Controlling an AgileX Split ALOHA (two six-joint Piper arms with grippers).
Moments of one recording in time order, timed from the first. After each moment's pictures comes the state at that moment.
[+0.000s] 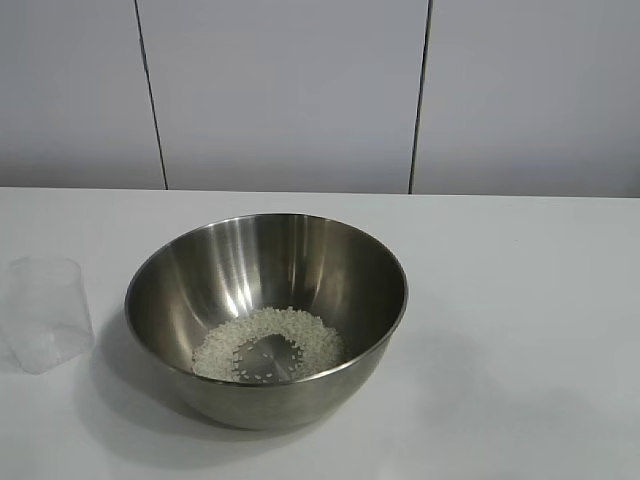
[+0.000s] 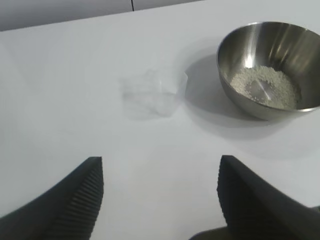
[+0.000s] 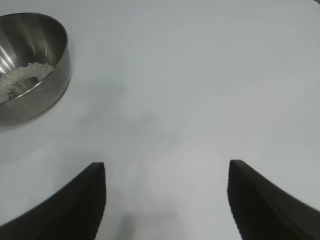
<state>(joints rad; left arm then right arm) -0.21 0.18 -0.72 -0.03 1.24 0.10 0.09 0.05 -0.47 0.01 1.08 -0.04</state>
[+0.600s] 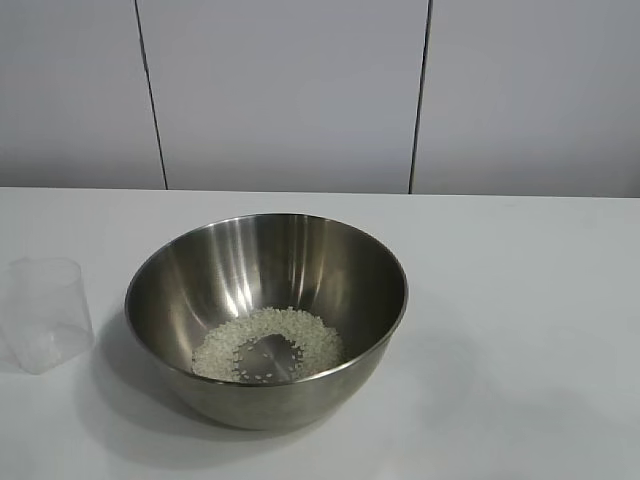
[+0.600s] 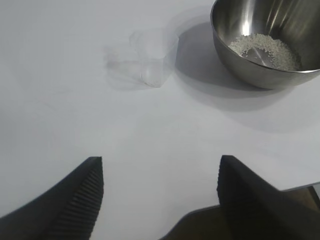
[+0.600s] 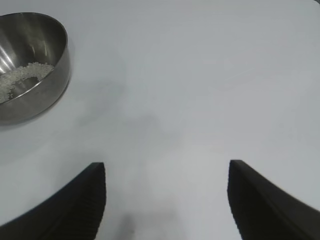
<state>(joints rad) -0.21 0.01 -0.50 -0.05 1.15 0.10 0.09 0.05 -0.47 0.01 1.08 -0.04</state>
